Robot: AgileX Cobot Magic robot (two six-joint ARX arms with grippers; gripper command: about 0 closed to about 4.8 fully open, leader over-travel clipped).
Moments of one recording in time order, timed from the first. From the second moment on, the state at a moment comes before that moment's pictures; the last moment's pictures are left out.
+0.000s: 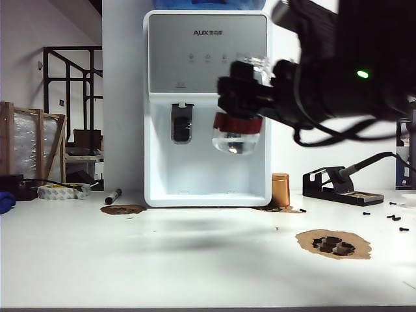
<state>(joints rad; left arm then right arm) 0.01 0.41 0.82 -0.80 0.63 0.20 0.64 1.66 0.50 1.22 0.16 0.05</state>
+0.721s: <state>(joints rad) 0.01 0.41 0.82 -0.80 0.63 0.20 0.64 1.75 0.68 0.98 0.34 -0.03</state>
